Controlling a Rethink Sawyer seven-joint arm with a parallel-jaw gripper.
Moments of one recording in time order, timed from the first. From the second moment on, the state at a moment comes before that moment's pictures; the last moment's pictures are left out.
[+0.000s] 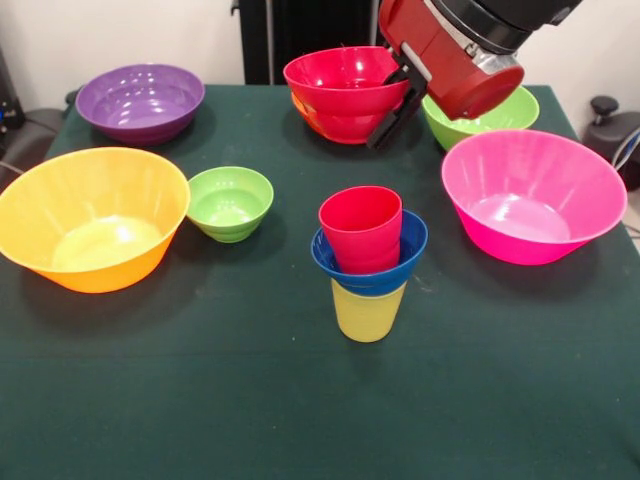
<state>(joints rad) 0.26 -0.12 -0.97 0.92 0.53 1.05 2.42</state>
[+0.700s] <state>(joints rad) 0.26 -0.11 -0.97 0.91 0.53 1.05 2.42</state>
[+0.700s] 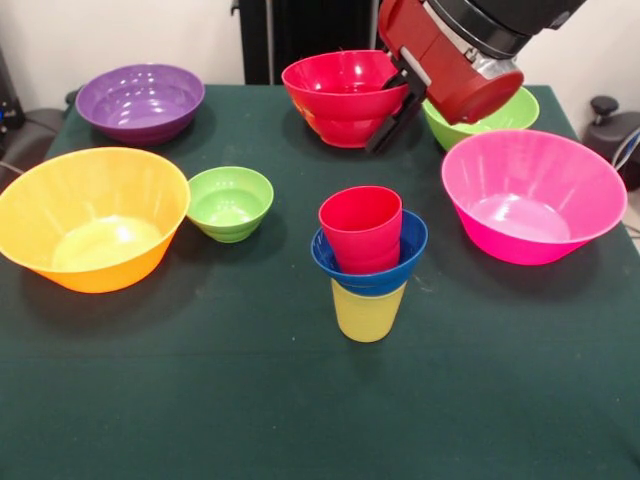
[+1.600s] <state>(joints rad) 0.25 -0.10 -0.97 0.90 0.53 1.02 2.42</state>
